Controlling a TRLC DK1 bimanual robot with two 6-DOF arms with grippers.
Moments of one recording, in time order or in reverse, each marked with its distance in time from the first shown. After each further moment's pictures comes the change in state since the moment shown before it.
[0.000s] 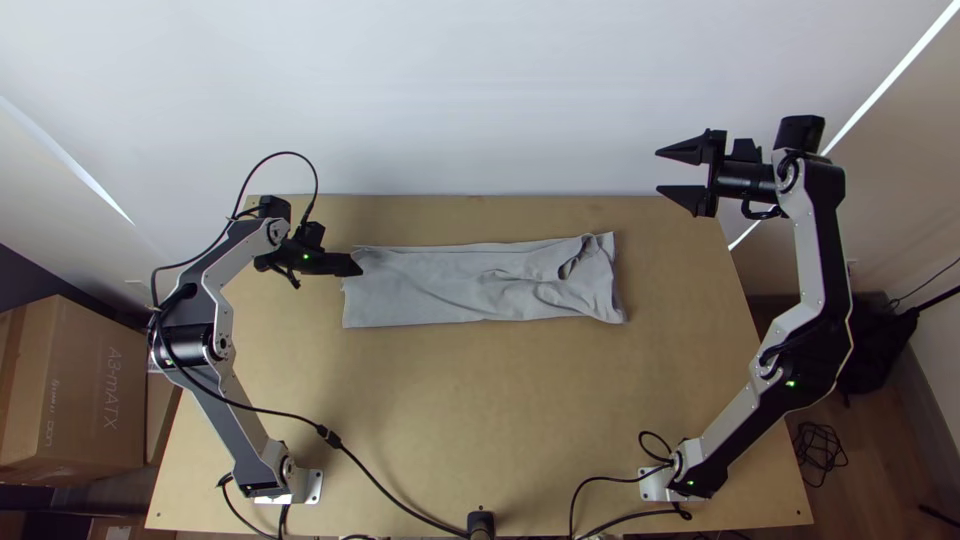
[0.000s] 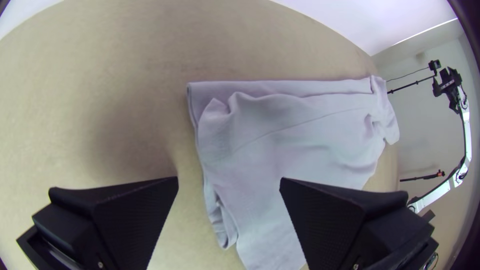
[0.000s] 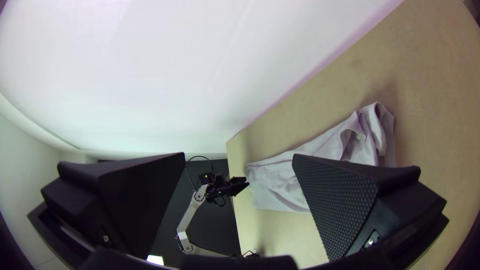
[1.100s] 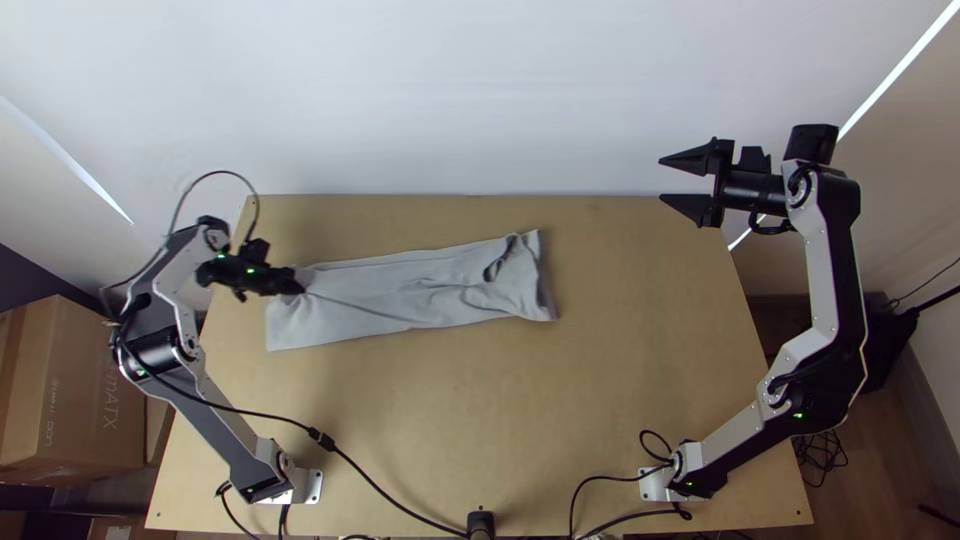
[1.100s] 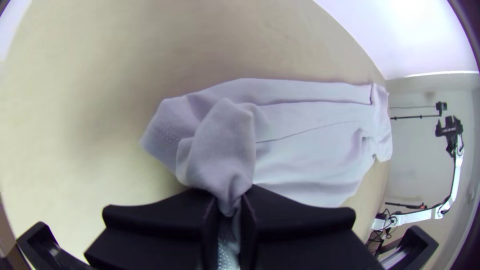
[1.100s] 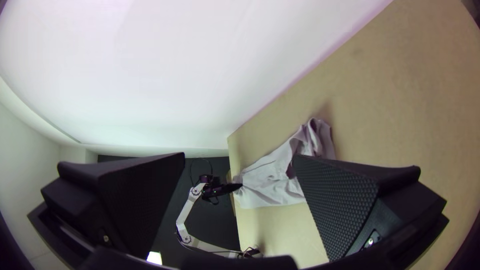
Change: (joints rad) left arm 0.286 -0.020 0.027 -0.288 -0.011 0.134; right arm 0.001 -0.143 -0.149 0.010 0.000 -0.010
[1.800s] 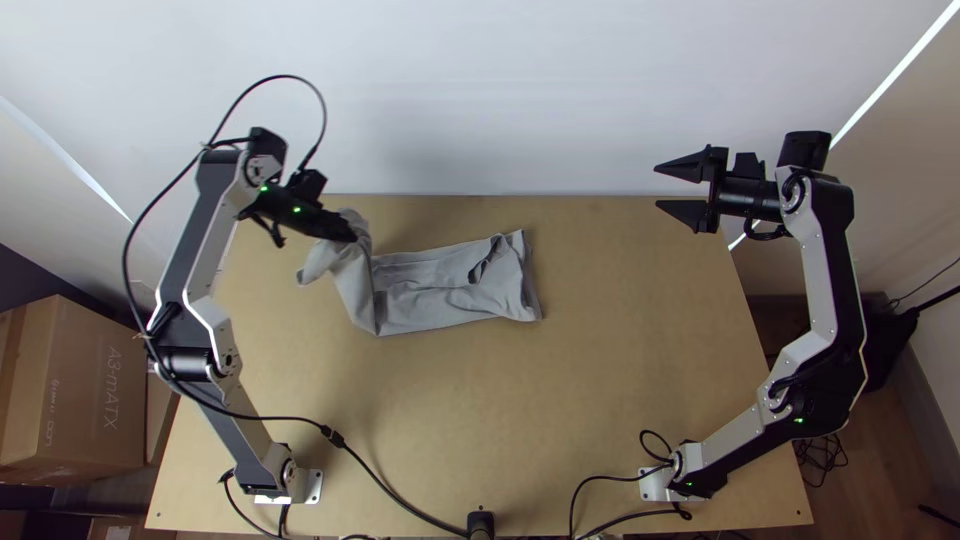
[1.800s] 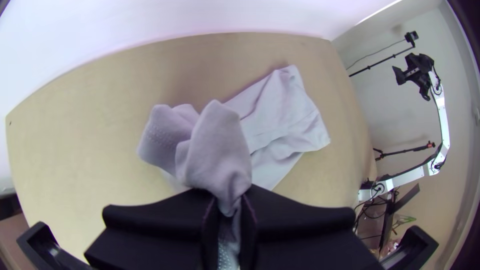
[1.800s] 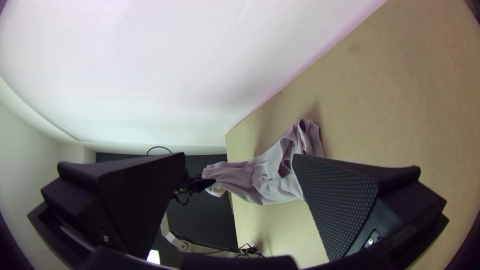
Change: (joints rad) left arm -0.429 -0.066 0.520 -0.335 -0.003 -0.132; right arm 0.005 -0.021 -0.055 0.020 0.000 -0.016
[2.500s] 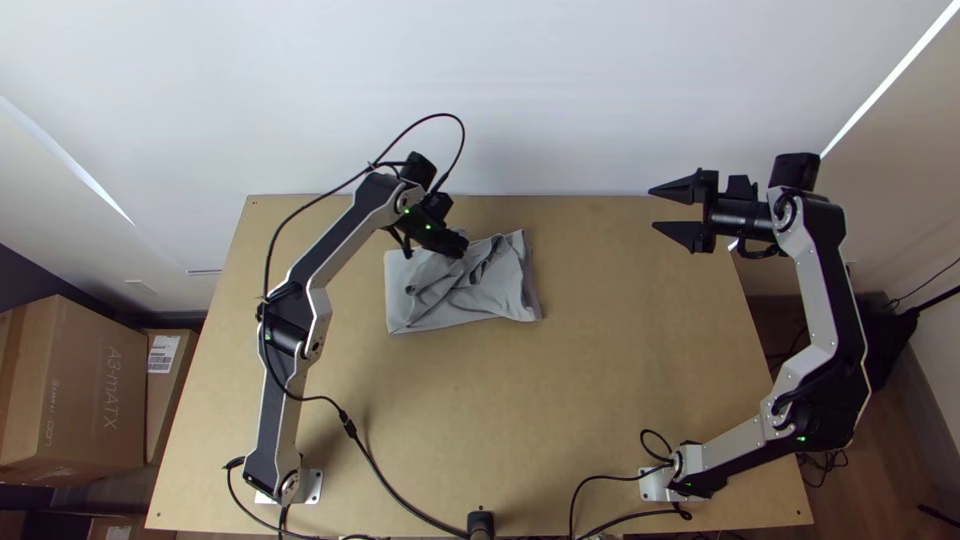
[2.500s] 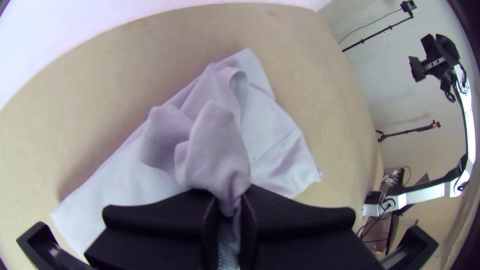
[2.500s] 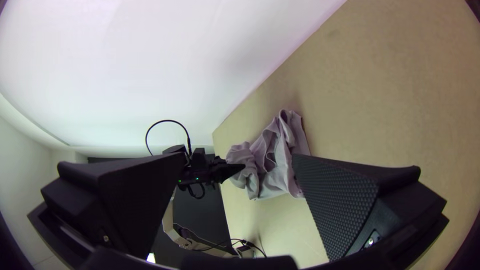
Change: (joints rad) left arm -0.420 0.317 0.173 0.283 -0.073 -0.304; right arm 0.001 -0.082 -0.185 0.031 0.054 -0.034
